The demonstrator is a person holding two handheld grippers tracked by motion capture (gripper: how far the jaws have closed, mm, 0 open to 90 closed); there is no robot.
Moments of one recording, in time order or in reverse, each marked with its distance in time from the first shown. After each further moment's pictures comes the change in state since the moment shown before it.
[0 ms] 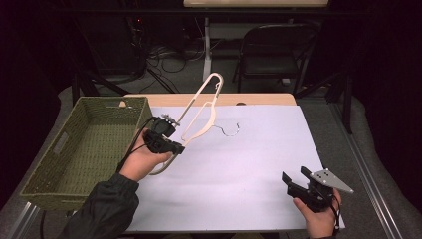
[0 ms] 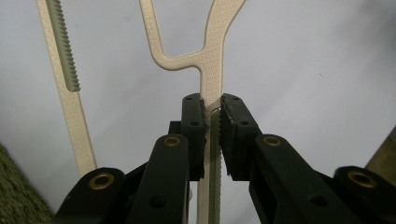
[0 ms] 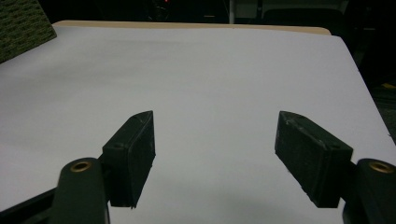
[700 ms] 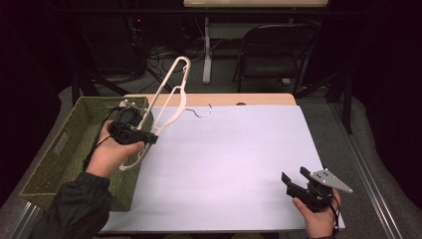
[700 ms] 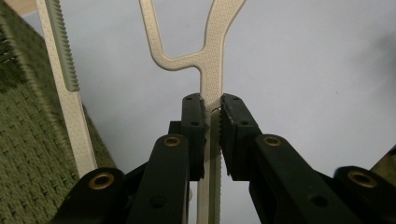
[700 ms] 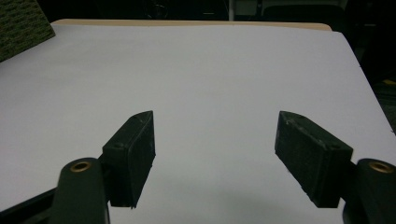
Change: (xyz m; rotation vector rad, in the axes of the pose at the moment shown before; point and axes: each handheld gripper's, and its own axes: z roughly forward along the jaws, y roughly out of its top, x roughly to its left) left arm 0.036 -0.024 -0.066 -0.086 0.070 -0.139; right arm 0.000 -0.001 0.001 0.011 -0.002 0.004
